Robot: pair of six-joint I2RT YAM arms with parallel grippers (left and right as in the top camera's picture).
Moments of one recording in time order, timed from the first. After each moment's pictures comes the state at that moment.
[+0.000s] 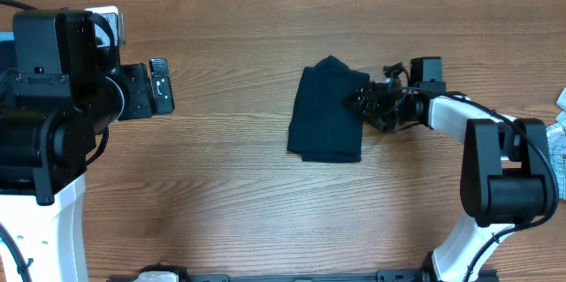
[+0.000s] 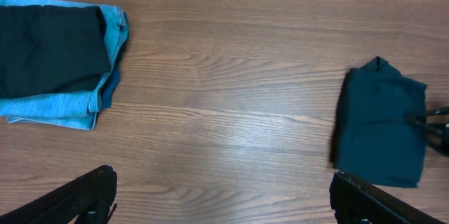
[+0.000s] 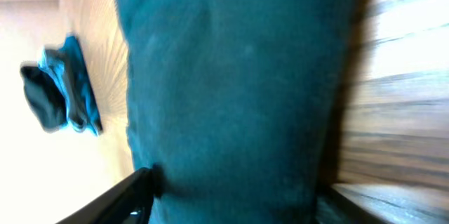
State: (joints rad) left arm -0.06 1.38 2.02 -1.52 -0.07 -0.14; right arm 0.01 1.97 1.03 -0.21 -0.81 0.51
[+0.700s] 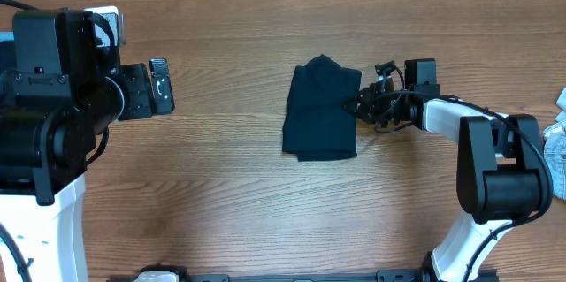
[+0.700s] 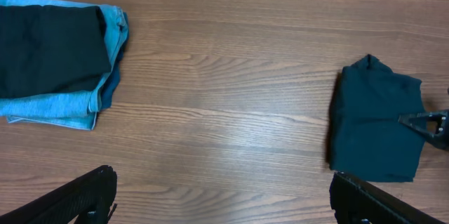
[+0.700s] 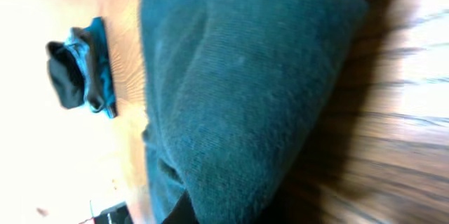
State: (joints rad) left arm -0.06 1.38 2.02 -1.52 -0.07 -0.14; right arm 0.03 1.98 1.01 -0.07 -0.91 0.49
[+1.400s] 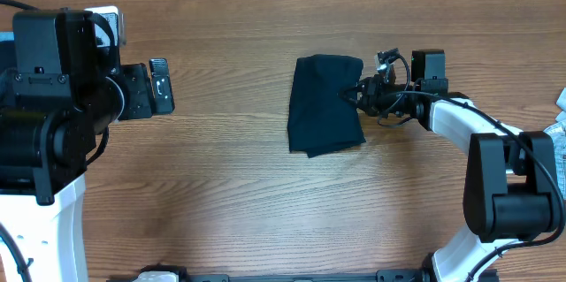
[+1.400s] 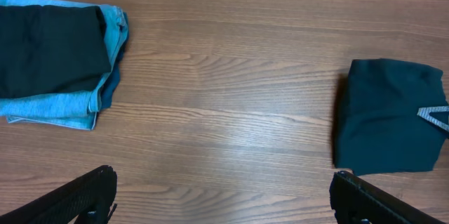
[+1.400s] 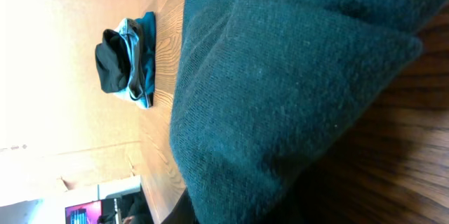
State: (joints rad) left arm -0.06 1.38 2.02 -1.52 -0.07 -0.14; right arm 0.03 1.87 1.01 -0.06 -0.98 0.49
